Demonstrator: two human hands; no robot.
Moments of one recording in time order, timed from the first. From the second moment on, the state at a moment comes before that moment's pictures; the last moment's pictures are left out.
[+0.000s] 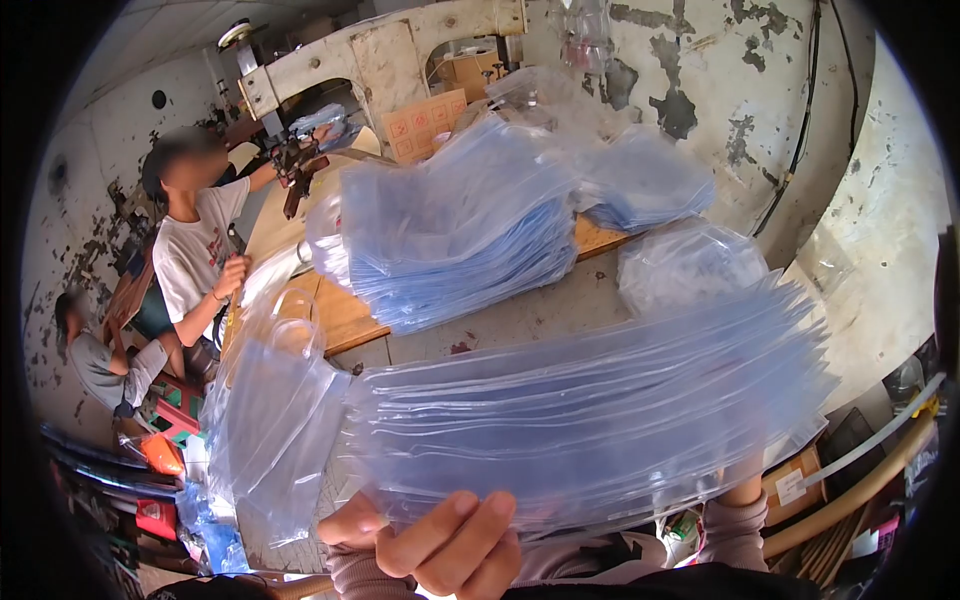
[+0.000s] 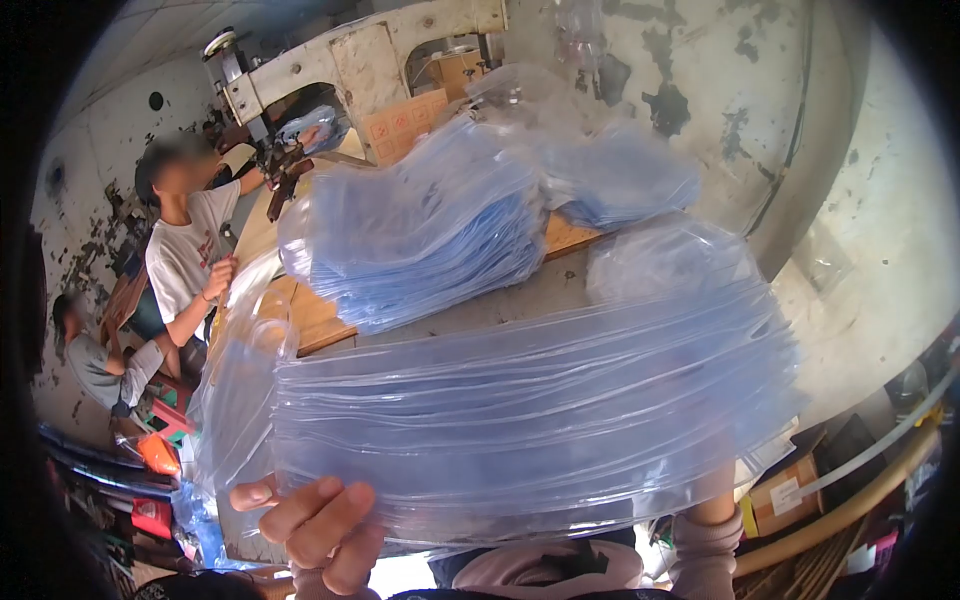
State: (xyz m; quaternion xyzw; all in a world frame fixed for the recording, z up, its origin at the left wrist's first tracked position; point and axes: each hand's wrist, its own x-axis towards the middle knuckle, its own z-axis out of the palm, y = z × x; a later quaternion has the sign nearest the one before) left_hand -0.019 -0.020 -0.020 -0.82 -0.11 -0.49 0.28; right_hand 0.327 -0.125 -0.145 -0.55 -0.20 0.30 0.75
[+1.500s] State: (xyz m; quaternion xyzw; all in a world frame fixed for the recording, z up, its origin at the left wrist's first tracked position) left_hand -0.027 0.060 -0.093 -0.69 -0.30 -0.44 -0.49; right_hand 0.318 -0.093 -0.014 -0.59 -0.33 0.29 0.68
